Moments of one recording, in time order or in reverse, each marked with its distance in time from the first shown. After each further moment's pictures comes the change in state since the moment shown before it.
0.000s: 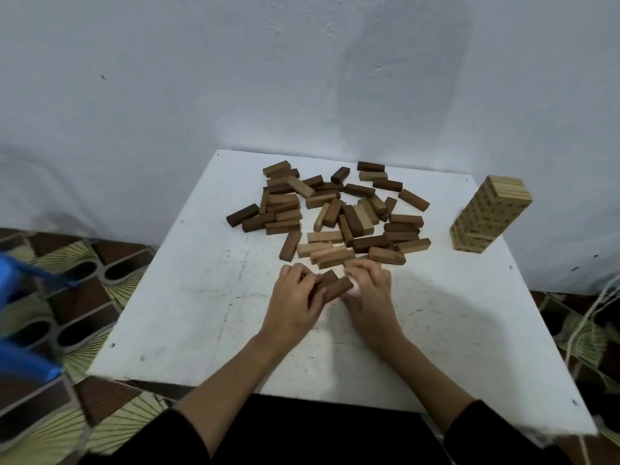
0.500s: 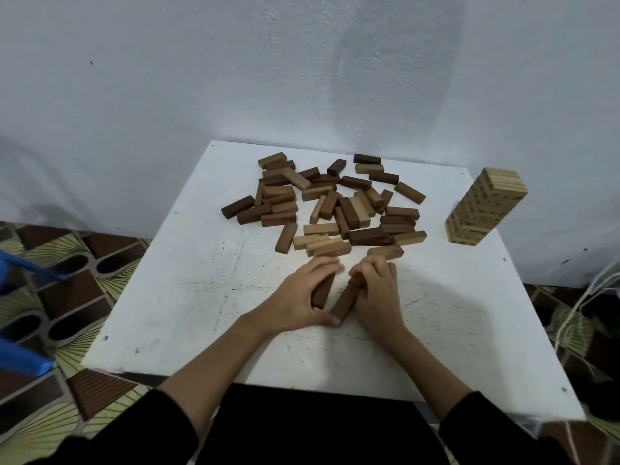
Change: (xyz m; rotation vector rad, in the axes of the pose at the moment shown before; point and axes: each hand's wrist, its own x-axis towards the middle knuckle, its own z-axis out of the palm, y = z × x) left_hand 0.012 -0.002 -0.012 -0.340 -0.475 0.033; right_hand -0.002 -0.002 -0.005 -0.060 0.078 0.094
